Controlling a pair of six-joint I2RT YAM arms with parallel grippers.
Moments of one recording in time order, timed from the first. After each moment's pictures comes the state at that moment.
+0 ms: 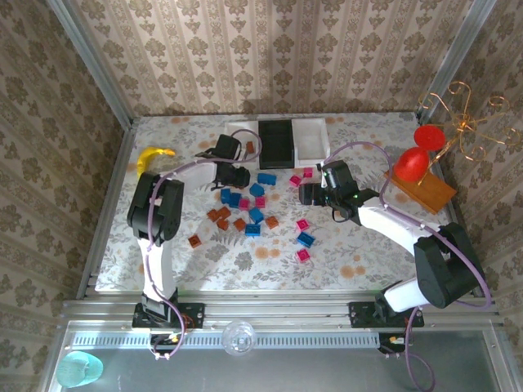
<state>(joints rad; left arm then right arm) -0.44 2.00 1.38 -0.43 0.11 -0.16 0.42 1.44 0.84 -0.19 0.04 0.34</state>
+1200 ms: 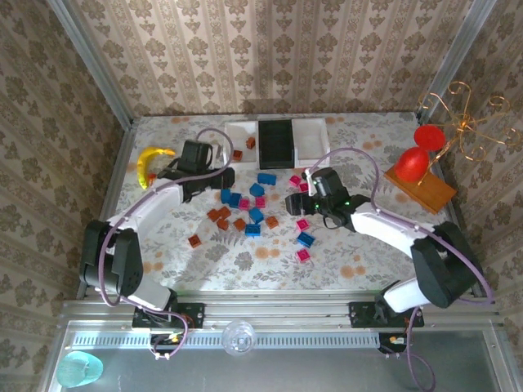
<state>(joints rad) -0.39 1.51 1.05 -0.40 0.08 -0.21 0.53 1.47 0.82 -0.13 -0.04 0.31</state>
